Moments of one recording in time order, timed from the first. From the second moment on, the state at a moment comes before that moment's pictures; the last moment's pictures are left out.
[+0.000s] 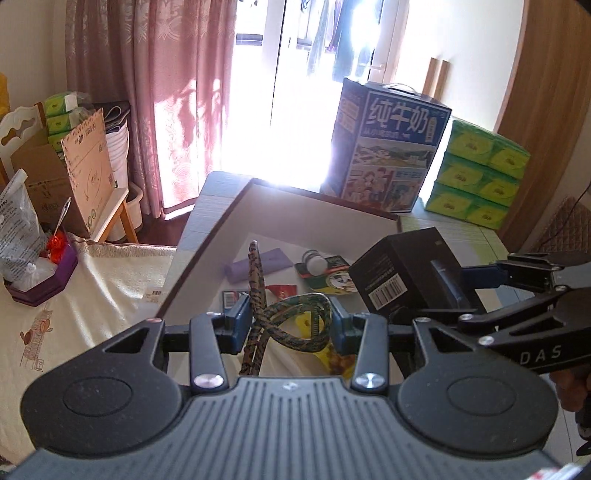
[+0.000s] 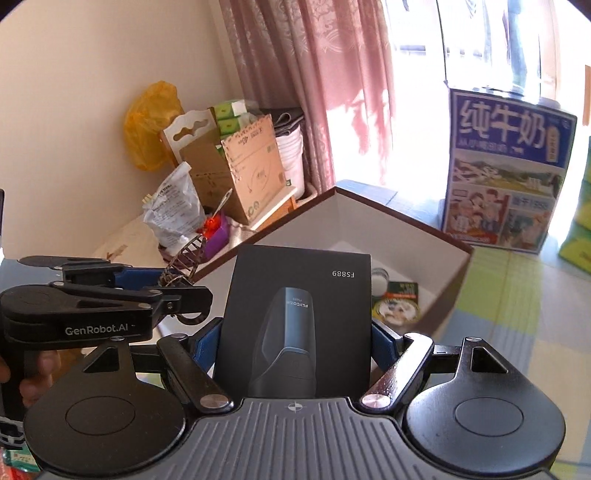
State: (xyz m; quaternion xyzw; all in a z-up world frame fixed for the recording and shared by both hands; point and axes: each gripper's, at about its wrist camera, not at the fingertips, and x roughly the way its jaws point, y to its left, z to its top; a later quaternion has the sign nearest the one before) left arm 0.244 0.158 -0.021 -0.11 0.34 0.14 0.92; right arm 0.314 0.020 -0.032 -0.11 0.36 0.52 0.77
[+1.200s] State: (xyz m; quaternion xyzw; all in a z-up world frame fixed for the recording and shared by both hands) left arm 0.396 0.239 -0.131 -0.08 0.45 0.05 0.89; right arm 0.419 0.107 -0.132 -0.24 0.32 0.50 0.77
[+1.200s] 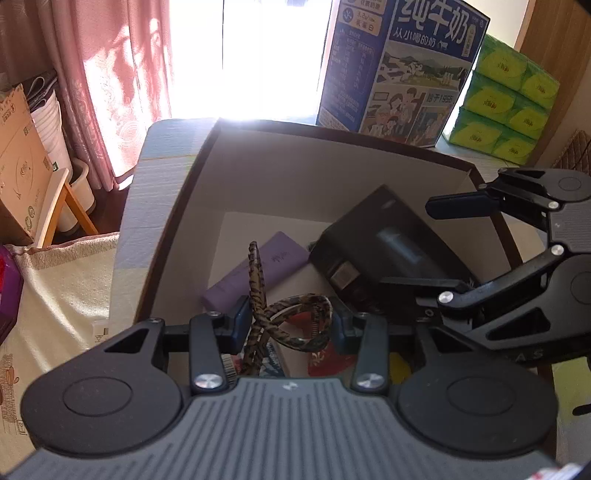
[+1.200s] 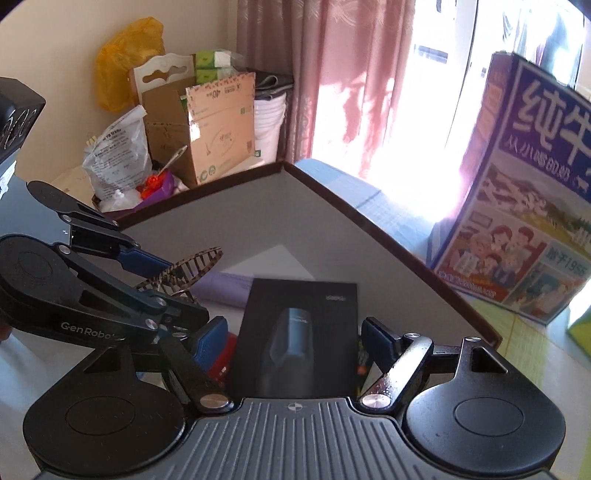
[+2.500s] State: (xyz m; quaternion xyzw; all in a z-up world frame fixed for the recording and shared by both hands) left arm 0.322 0.217 -0.081 -0.06 0.41 0.11 0.91; right arm 0.377 0.044 -0.092 -0.17 0.32 0.47 0.80
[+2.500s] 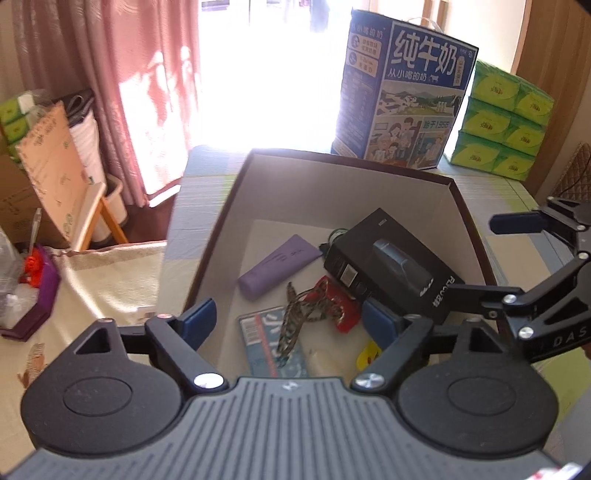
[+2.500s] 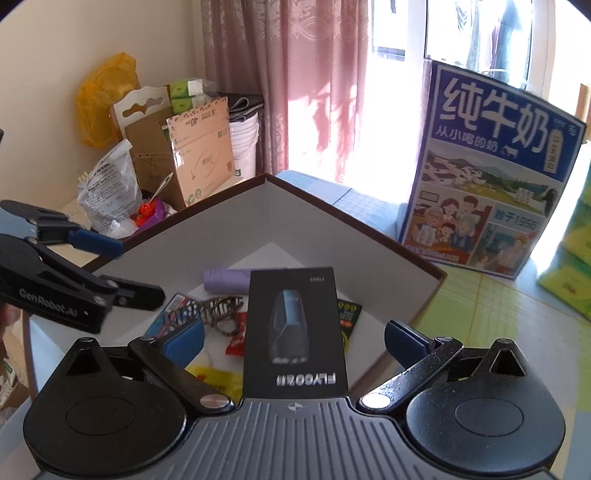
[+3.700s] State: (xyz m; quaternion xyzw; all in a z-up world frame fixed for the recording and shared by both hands) left arm 0.193 0.136 -0.011 -0.08 0.34 0.20 0.92; right arm 0.261 -0.042 -0.042 -0.15 0.33 0.43 0.83
